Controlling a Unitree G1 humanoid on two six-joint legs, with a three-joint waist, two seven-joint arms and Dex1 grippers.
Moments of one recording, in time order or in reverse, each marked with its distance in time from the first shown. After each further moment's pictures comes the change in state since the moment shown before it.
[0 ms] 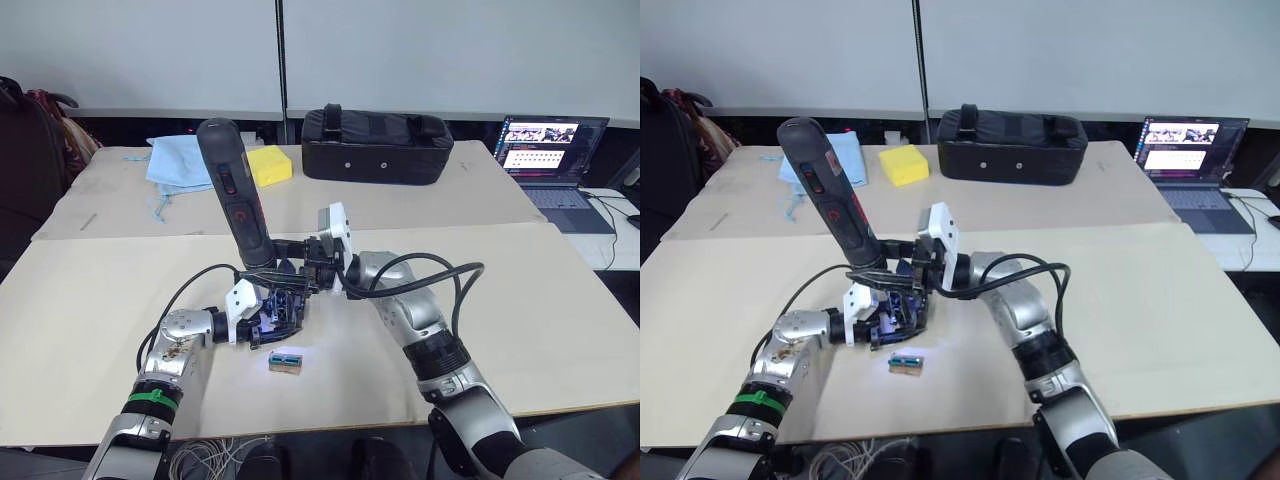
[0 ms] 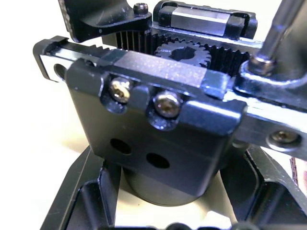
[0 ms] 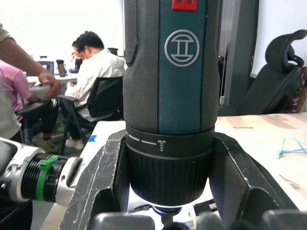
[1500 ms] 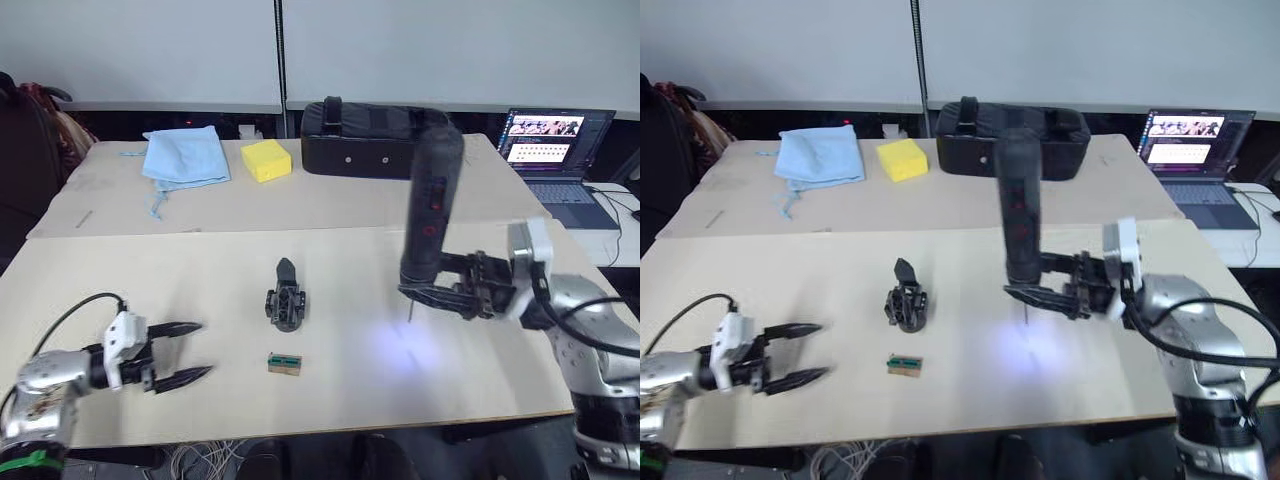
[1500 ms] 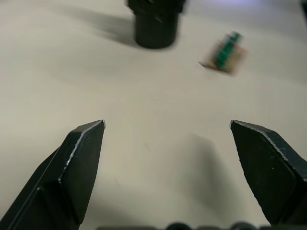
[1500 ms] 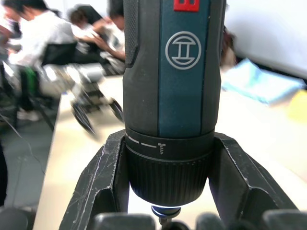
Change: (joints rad) left arm 0.404 0.363 0.331 -0.113 -0.263 -0.080 -0.310; right arm 0.515 -0.589 -0.437 -0.486 0.268 0.135 0.133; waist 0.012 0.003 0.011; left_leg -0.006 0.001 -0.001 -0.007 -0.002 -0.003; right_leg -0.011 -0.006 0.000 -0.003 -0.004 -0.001
